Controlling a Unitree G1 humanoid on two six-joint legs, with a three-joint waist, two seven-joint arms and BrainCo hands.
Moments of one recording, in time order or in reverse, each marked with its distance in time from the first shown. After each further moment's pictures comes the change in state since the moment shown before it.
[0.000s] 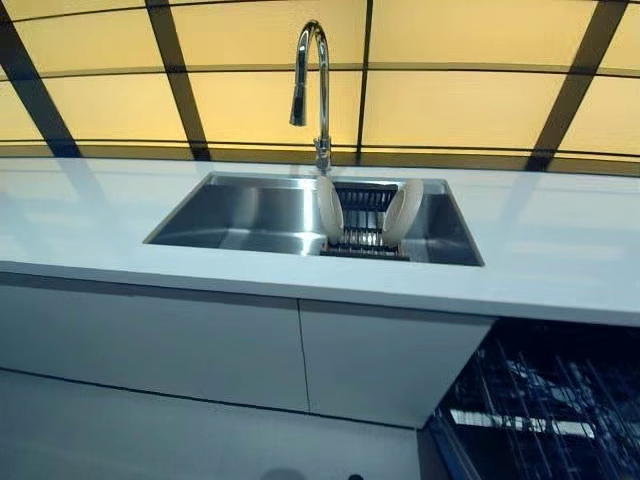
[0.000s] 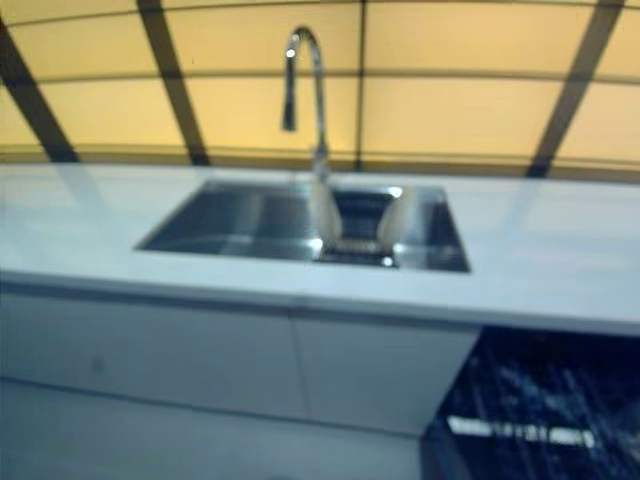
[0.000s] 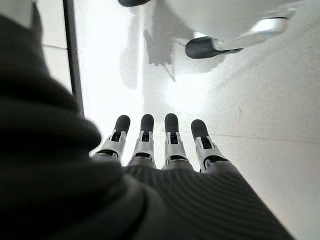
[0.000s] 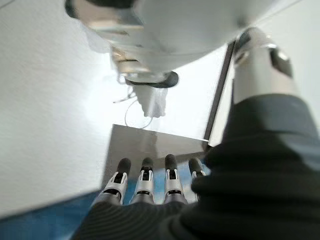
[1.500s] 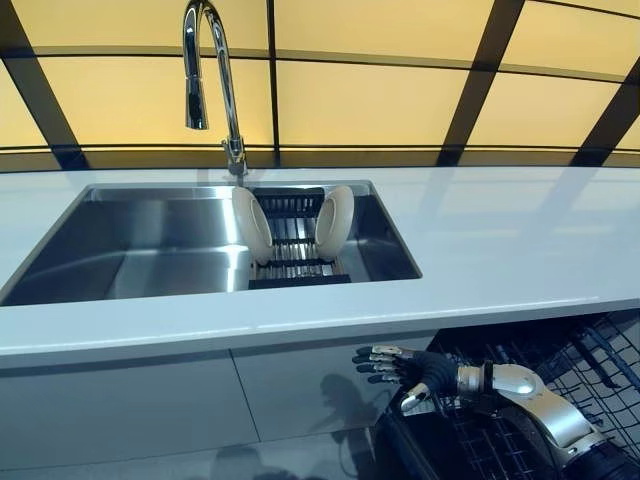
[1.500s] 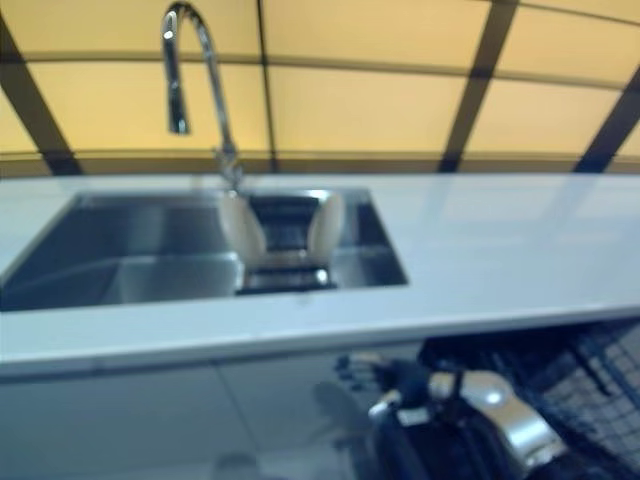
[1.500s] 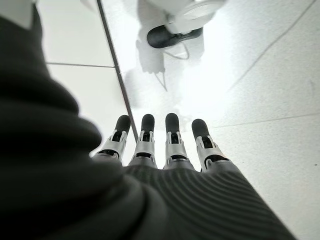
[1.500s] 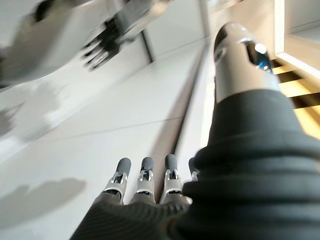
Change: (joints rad) left arm 0.008 0.129 0.116 -0.079 0.036 0.000 -0.033; right arm -0.018 -0.526 0.060 -1.373 0.459 0.127 0.927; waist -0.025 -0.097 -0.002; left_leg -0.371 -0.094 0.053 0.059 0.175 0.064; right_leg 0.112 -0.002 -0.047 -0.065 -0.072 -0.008
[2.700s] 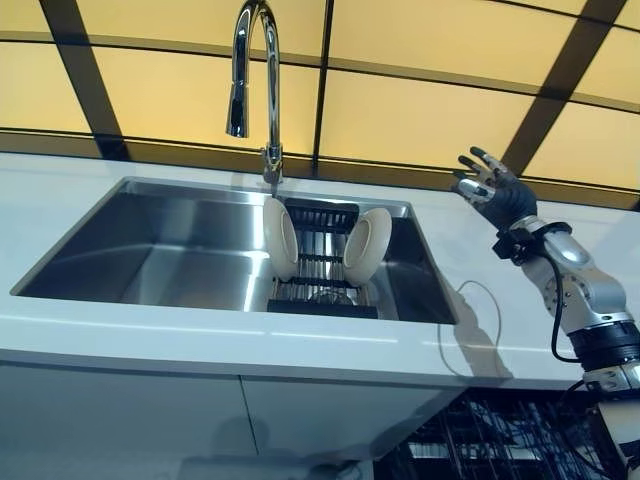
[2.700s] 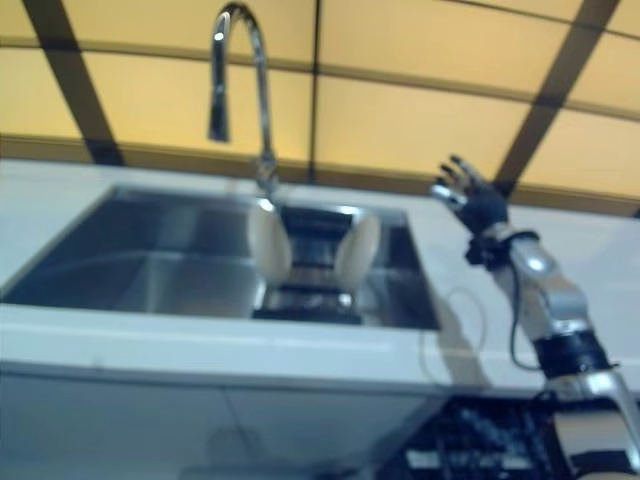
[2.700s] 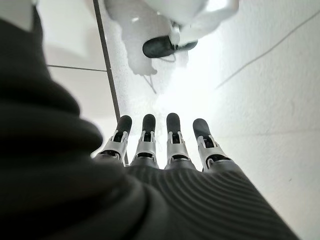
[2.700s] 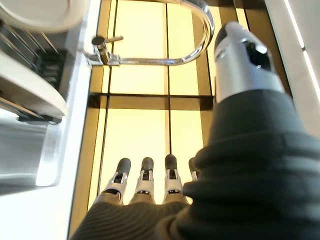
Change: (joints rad) left arm 0.004 -0.013 -0.041 0.023 0.030 0.028 -0.013; right arm -0.601 -0.055 -0.176 0.402 0.197 -0.025 -0.731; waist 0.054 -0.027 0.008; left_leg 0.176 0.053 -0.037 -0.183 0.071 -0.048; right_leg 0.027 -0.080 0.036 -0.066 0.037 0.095
